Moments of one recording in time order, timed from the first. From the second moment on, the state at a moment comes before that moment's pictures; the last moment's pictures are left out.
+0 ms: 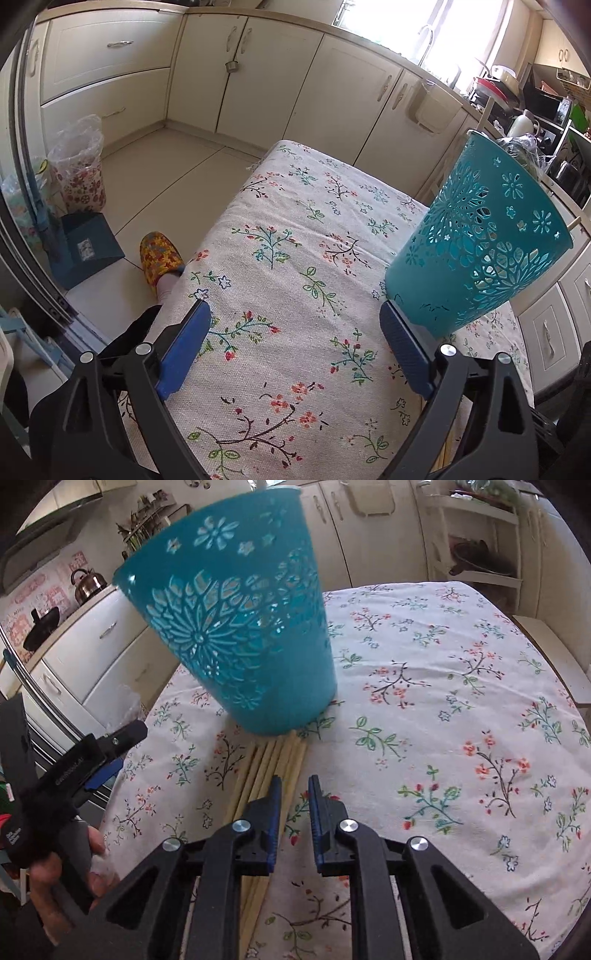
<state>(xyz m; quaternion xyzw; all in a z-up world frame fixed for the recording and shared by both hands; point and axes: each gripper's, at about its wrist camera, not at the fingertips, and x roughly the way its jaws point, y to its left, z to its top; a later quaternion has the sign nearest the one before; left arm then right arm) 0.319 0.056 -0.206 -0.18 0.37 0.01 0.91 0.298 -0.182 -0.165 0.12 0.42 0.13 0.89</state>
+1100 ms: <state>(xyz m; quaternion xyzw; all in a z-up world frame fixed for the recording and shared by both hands) 0.324 -0.059 -0.215 0.04 0.46 -0.03 0.89 0.280 -0.231 -0.180 0.09 0.42 0.15 0.89</state>
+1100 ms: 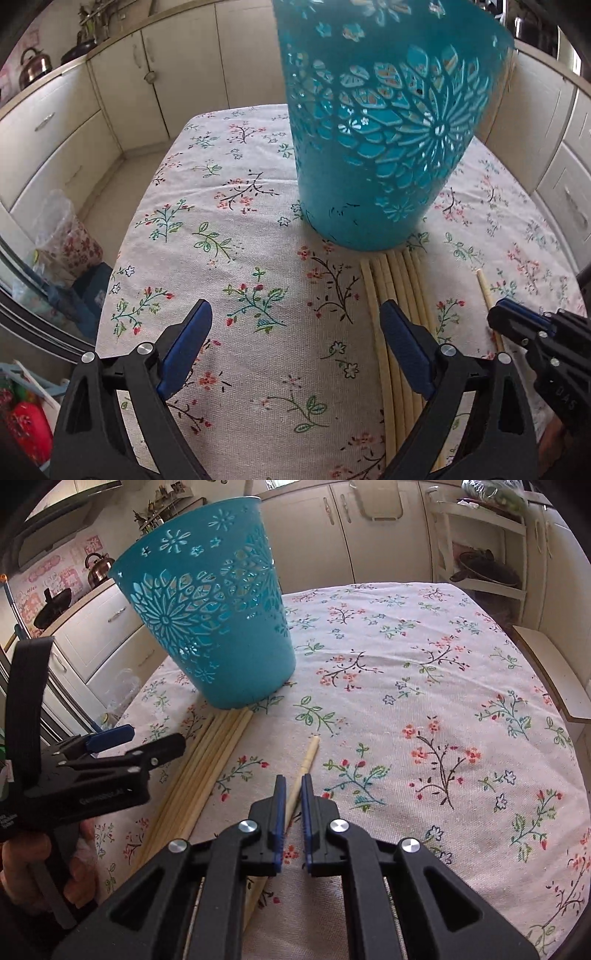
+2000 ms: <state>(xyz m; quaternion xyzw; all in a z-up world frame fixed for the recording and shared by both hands) 0.327 -0.087 -0.209 0.06 0.48 -0.09 0.87 0.289 -0.226 -0.178 0.08 0.43 0.14 0.89</state>
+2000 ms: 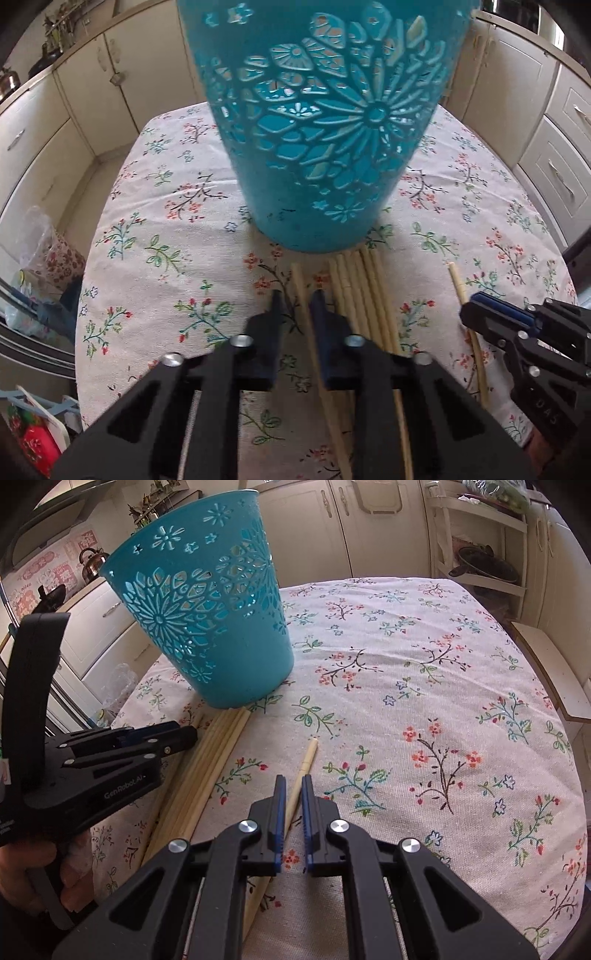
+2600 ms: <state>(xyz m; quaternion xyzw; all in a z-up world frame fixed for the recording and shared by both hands) 0.287 -0.008 -0.139 -0.08 0.35 -0.12 0.92 0.287 -0.213 -0.179 0.04 0.42 0.12 0.90</state>
